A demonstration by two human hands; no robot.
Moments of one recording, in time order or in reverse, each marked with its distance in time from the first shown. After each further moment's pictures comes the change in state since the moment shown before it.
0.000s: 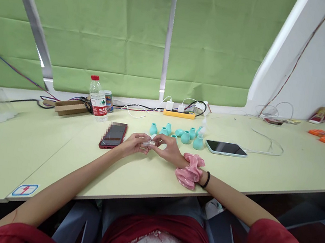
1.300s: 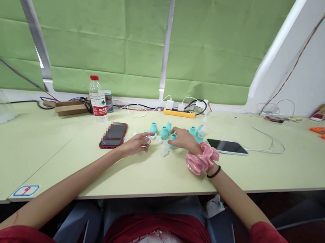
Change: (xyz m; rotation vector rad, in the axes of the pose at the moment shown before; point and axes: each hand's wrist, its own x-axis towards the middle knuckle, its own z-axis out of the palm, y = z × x) left_hand 0.001 0.000 0.007 -0.022 0.049 0.012; right_hand 0.023 0.025 -0.054 -0.696 -0.316 0.532
